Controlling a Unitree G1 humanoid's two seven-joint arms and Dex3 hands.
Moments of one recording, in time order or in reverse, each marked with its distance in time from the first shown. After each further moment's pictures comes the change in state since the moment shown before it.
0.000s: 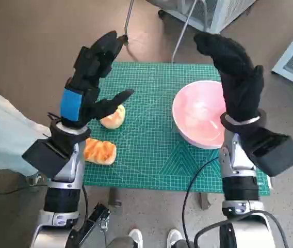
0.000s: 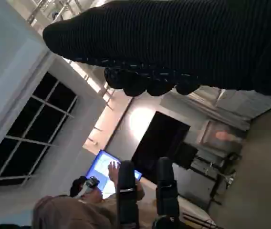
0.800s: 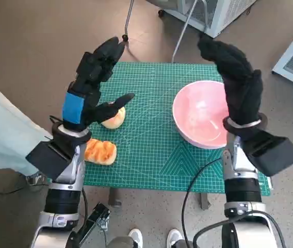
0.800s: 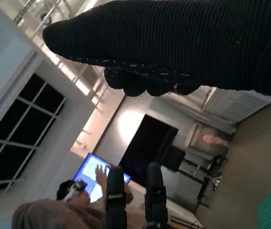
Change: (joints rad) left arm 0.020 0.001 -0.004 0.025 0.002 -0.024 -0.004; right arm 0.030 -0.025 -0.029 0.029 -0.003 -0.015 -0.009
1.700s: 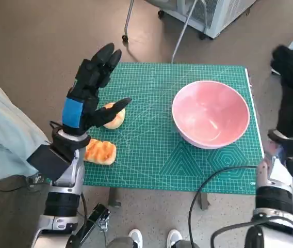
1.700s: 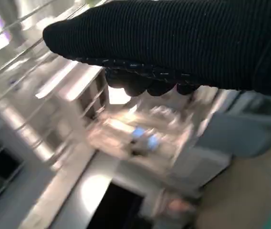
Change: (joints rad) left arm 0.030 -0.001 0.008 0.026 -0.009 -0.021 0.000; right arm 0.066 -0.193 -0.175 0.257 -0.042 -0.090 -0.171
